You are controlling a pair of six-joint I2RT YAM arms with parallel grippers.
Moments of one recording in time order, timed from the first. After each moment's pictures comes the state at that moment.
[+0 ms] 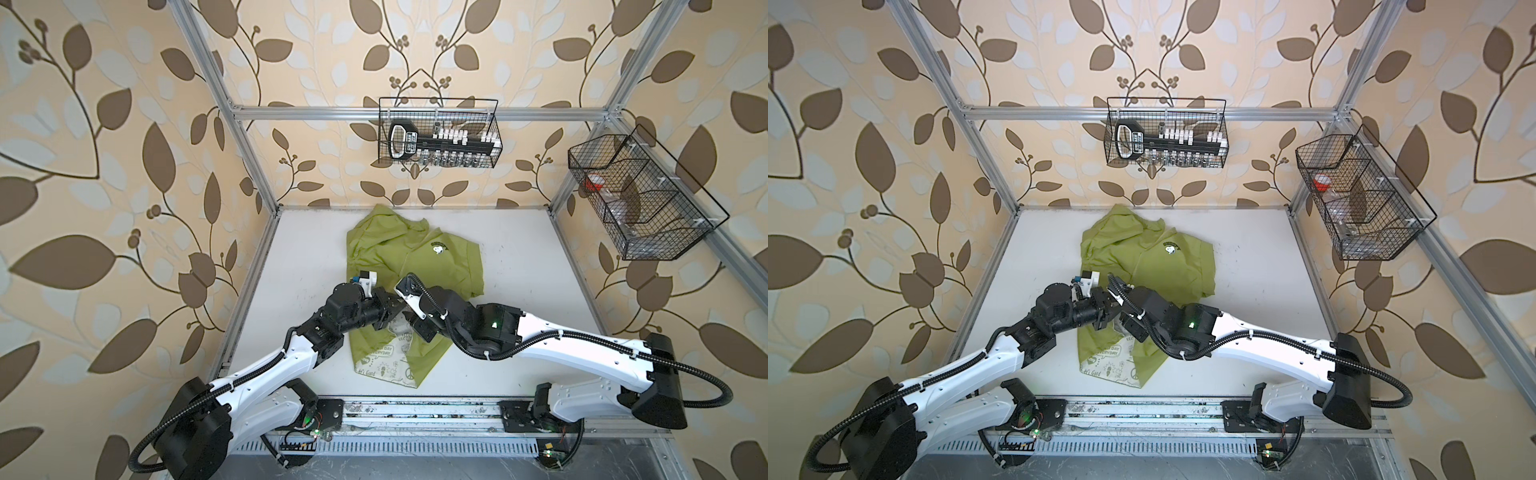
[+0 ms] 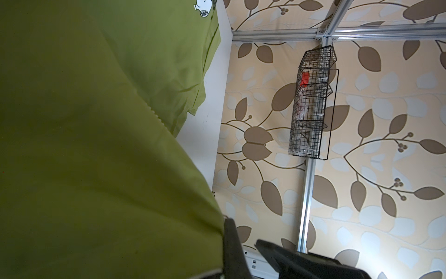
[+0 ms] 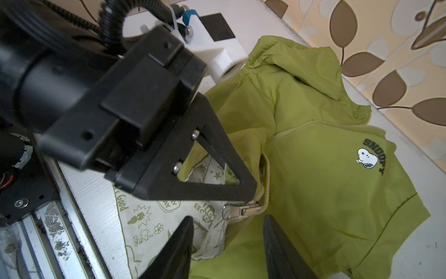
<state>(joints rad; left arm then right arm) -0.63 1.00 0.48 0.26 0.42 -1.45 1.14 1.34 1.14 -0.52 0.38 0.06</state>
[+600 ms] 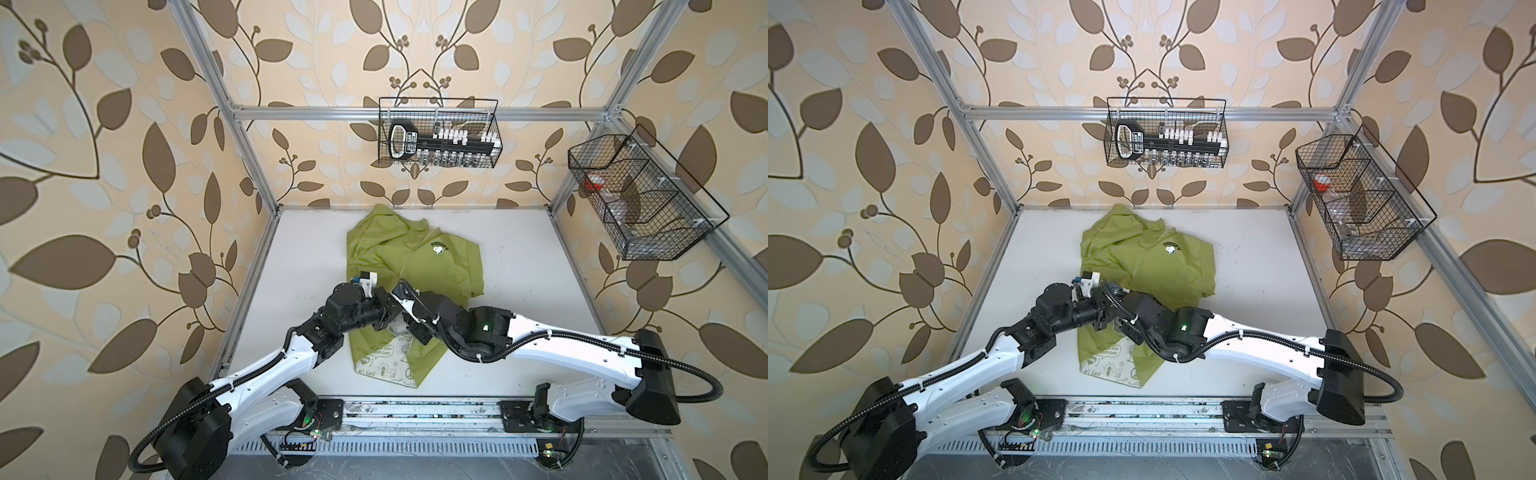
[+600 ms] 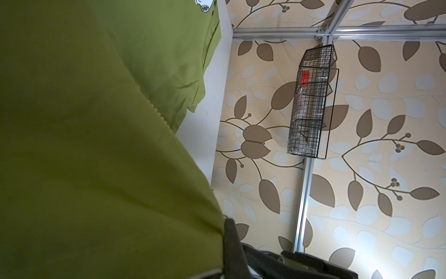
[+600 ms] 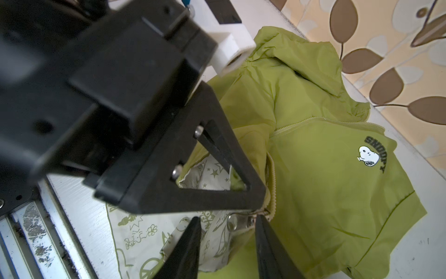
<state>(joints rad) -0.63 1.00 0.48 0.26 0.44 -1.47 1.16 1.38 1.12 -0.50 0.42 0.06</state>
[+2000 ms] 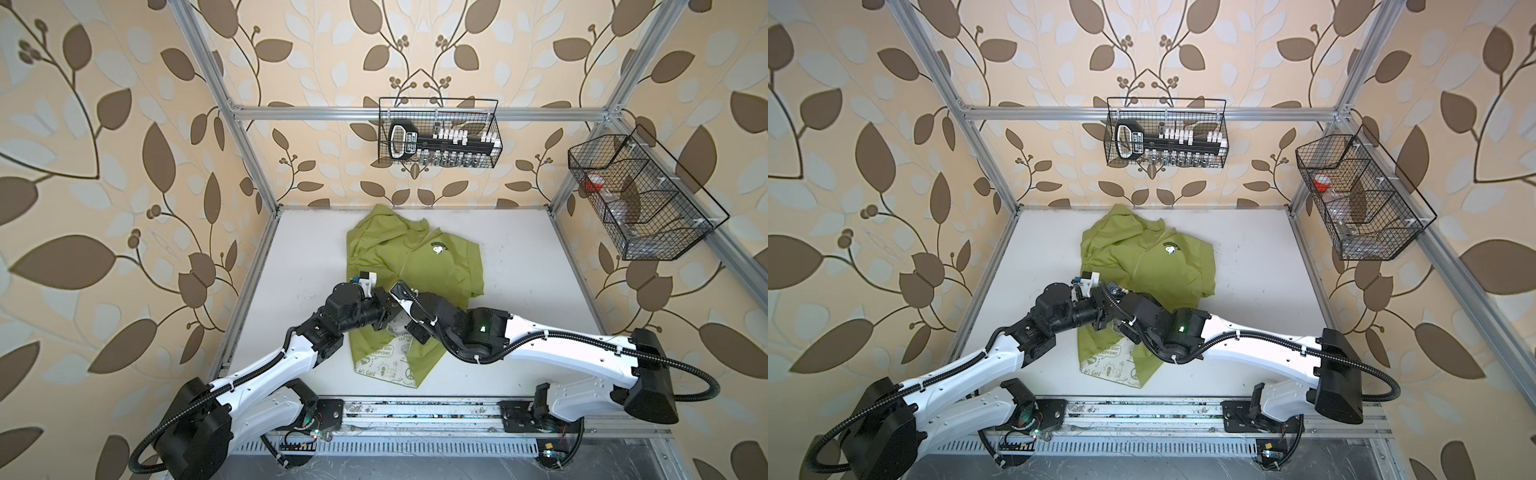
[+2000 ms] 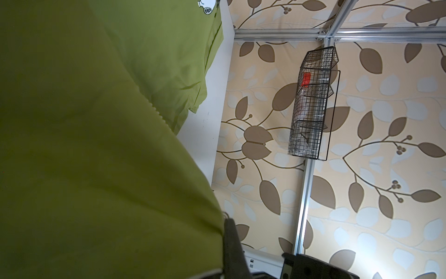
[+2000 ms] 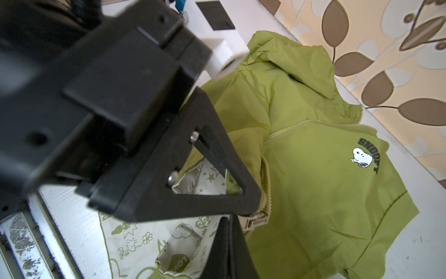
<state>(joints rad) -0.62 1.00 0.48 0.25 0.44 -1.47 1.17 1.39 1.12 -0.47 0.46 0.06</state>
